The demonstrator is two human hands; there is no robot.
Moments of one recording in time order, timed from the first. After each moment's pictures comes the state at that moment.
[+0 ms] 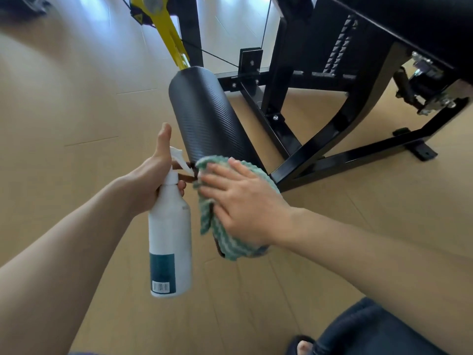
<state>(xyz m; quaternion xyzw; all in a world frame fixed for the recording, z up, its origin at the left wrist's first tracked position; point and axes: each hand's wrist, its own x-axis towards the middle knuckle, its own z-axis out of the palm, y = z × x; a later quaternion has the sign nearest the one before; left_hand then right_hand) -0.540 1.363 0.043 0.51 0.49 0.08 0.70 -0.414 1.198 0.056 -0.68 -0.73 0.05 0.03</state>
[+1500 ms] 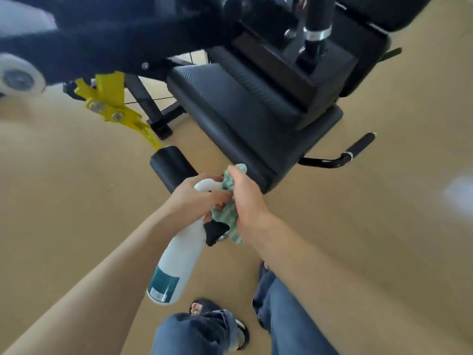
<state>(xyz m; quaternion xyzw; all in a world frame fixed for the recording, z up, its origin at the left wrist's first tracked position) -0.460 1.214 0.494 0.74 0.39 -0.14 0.54 -0.396 1.115 0.480 -0.61 0.19 0.47 0.61</state>
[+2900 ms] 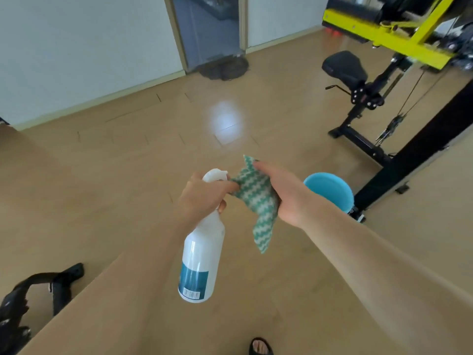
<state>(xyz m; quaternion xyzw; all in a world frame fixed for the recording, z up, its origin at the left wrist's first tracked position) -0.251 0.380 0.776 0.82 -0.14 -0.36 0.42 -0.373 0.260 0.784 -0.45 0.44 -0.07 0.77</state>
